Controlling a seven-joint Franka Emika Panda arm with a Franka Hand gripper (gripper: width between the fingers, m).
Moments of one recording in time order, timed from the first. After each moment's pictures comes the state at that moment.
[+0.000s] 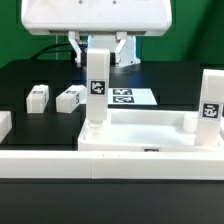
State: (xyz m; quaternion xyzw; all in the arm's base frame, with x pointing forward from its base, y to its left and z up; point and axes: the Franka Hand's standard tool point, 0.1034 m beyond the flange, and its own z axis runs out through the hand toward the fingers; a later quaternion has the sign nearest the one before) arm 0.590 -0.064 0.130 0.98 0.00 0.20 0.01
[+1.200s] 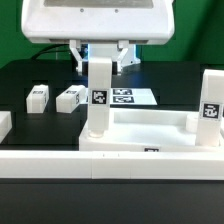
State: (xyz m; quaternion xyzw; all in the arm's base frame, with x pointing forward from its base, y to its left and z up) arm 0.602 -0.061 0.119 0.98 0.01 0.20 0.01
